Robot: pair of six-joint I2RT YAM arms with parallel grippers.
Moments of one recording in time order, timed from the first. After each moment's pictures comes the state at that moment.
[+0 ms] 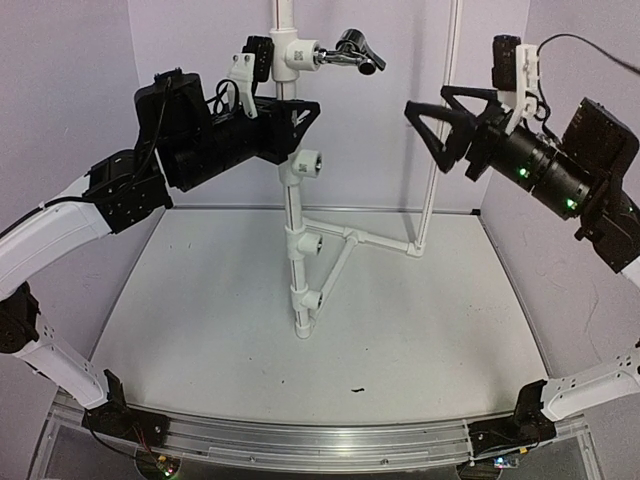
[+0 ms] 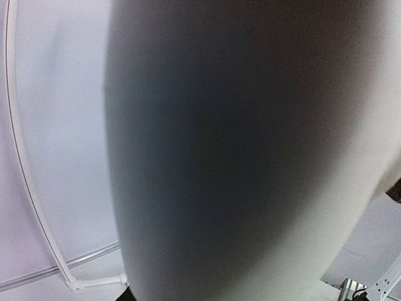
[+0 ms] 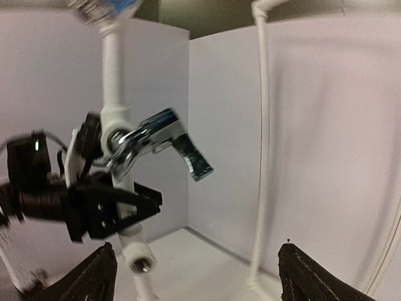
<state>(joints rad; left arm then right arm) -1.09 1.45 1.65 -0.12 -0.24 -0.11 1.04 1.10 1.48 -0.14 0.19 -0.13</state>
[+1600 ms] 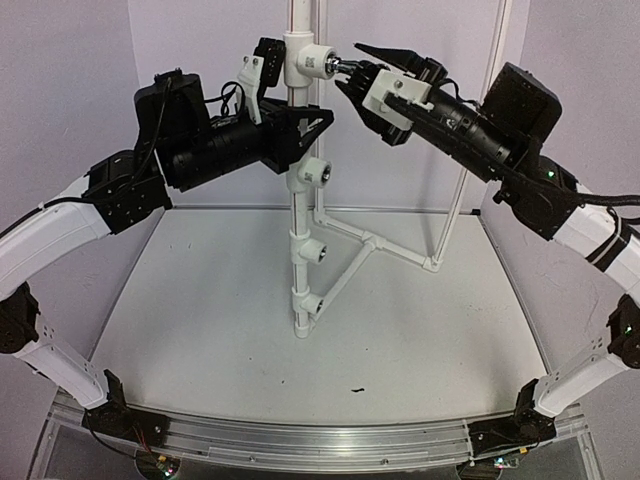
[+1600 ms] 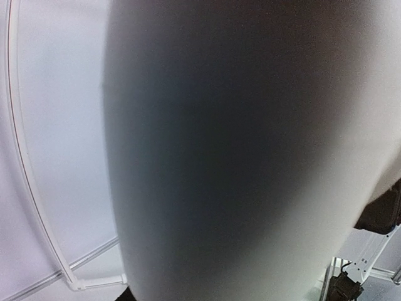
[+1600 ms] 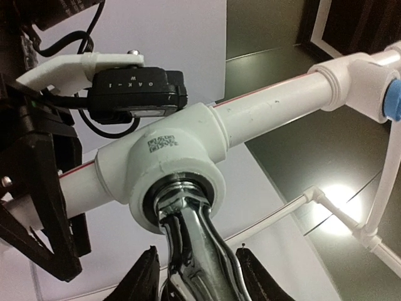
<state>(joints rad) -1.09 1.44 1.64 -0.13 -0.08 -0.06 1.04 1.42 1.68 0.09 0.06 -1.30</state>
